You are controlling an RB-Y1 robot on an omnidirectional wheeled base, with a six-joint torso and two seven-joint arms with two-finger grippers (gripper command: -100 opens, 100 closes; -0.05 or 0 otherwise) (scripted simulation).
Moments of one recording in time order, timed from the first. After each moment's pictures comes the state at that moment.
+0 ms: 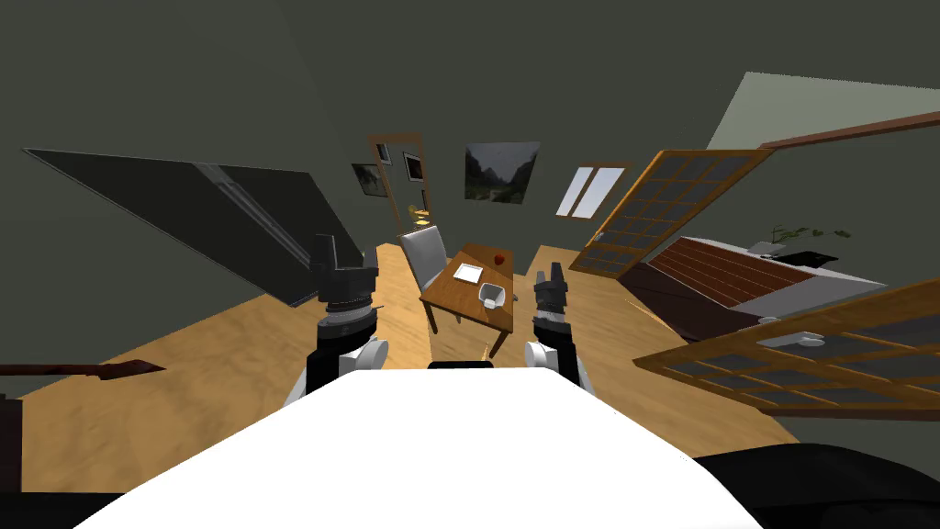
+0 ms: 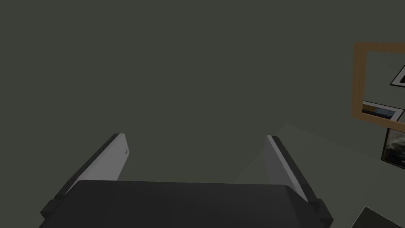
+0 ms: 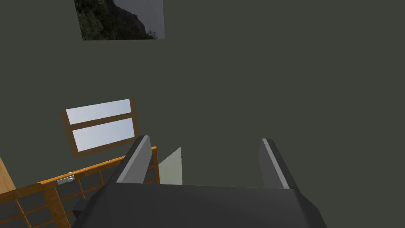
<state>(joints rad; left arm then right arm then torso) 0.48 0.04 -0.04 -2.34 -0.03 -0.61 -0.02 0.49 0.04 -0.02 -2.20 0.01 -0.45 0.08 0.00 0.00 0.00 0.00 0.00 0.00</state>
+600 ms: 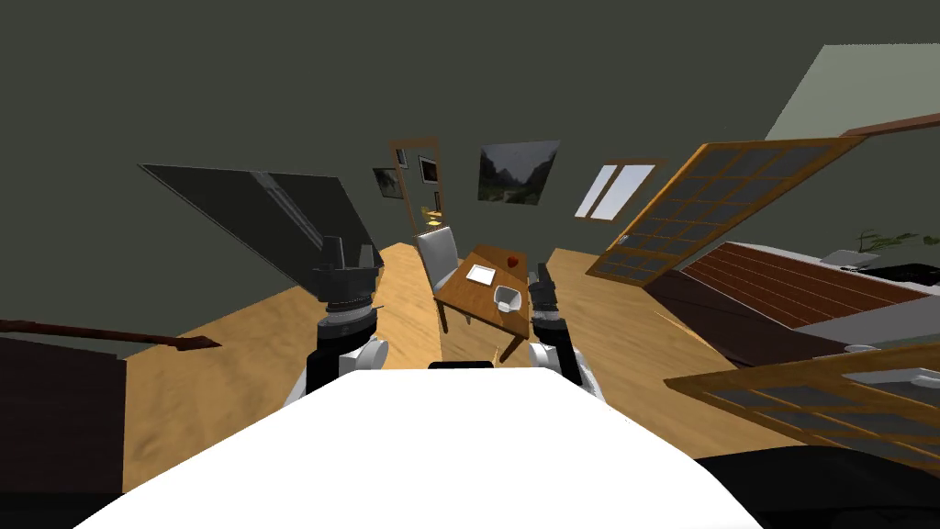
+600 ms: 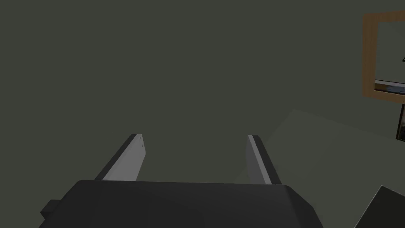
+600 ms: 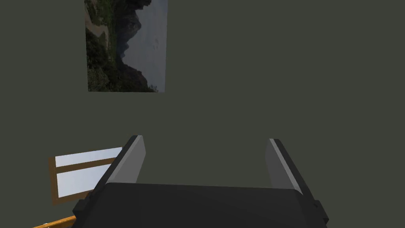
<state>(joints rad) 0.48 0.03 -0.04 -2.34 -0.03 -0.61 -0.02 0.45 -0.13 0.00 -2.14 0.03 -0.45 0.11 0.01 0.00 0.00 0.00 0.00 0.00</state>
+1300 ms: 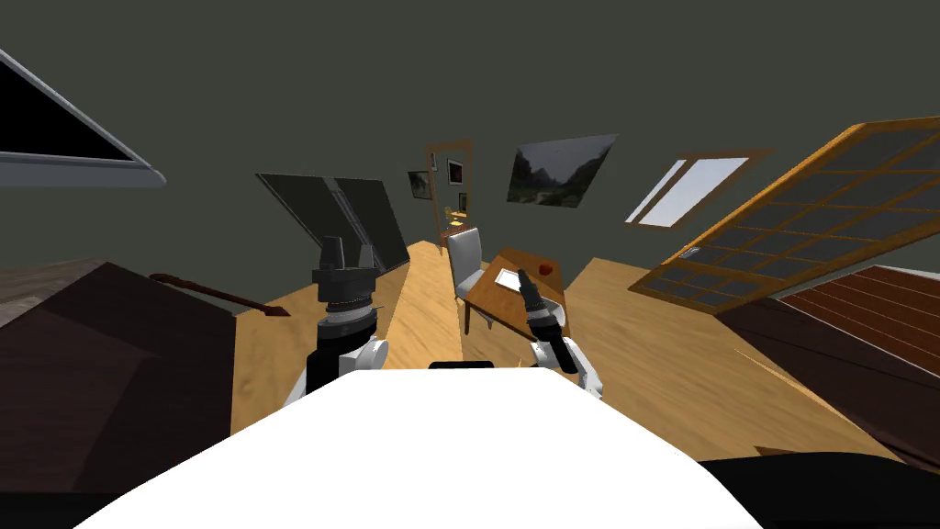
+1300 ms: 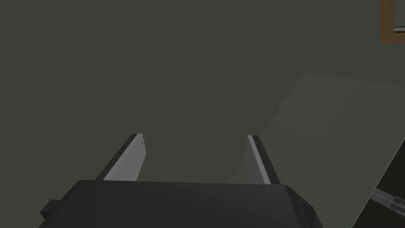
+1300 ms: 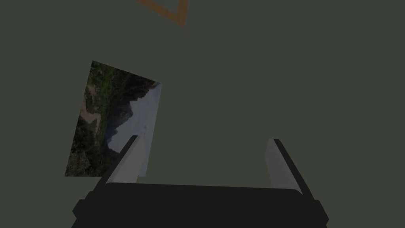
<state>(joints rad) 0.48 0.03 -0.04 -2.34 -0.03 -0.61 -0.02 0.37 -0.32 0.06 -1.99 0.08 -0.47 0.18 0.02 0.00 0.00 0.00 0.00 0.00</state>
